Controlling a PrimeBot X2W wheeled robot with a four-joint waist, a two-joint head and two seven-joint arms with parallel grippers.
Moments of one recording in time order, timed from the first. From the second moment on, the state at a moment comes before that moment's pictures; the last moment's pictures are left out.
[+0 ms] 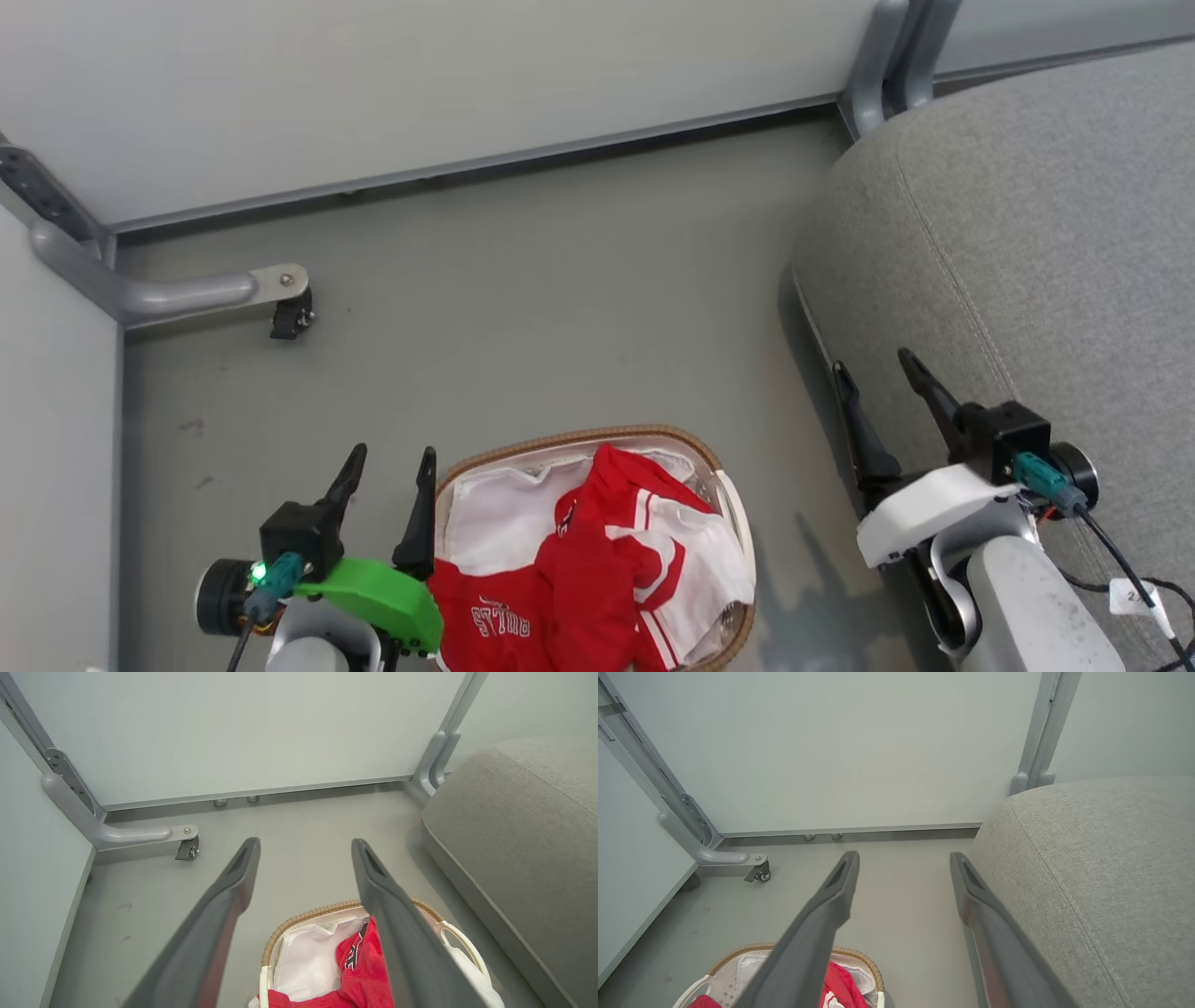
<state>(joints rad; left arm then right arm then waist) -0.15 0.09 -0.20 0.45 -0.25 -0.13 -0.25 -0.25 -0.05 0.08 0.36 0.15 0.13 -0.25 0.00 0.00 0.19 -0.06</state>
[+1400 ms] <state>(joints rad) -0.55 0.27 -1.00 0.86 -0.63 -0.13 -0.26 -0.42 -0.05 0.23 0.26 0.25 0.13 -0.26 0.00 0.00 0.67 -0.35</state>
